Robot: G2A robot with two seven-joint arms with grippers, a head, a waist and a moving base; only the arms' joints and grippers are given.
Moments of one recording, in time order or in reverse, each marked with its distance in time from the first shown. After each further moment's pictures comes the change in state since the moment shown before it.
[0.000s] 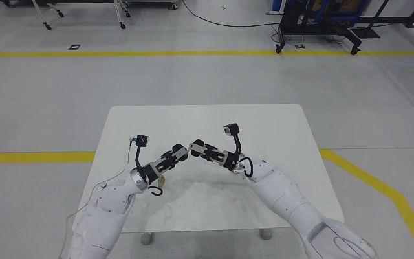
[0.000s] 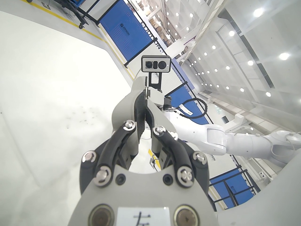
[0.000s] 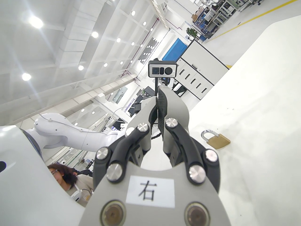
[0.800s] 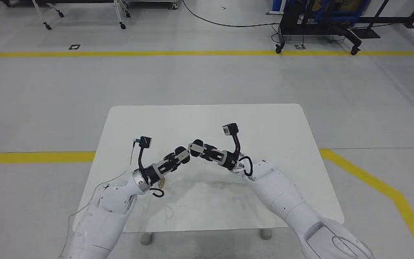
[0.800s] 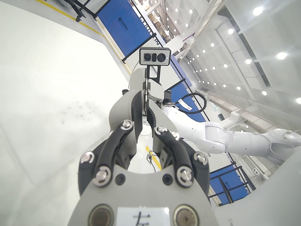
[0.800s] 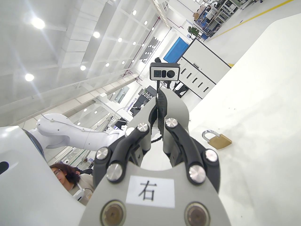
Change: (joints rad) left arm -0.007 0.008 0.028 0.012 -0.018 0.005 -0.012; right arm -0.005 -0.033 0.060 0.032 0.012 0.000 0.083
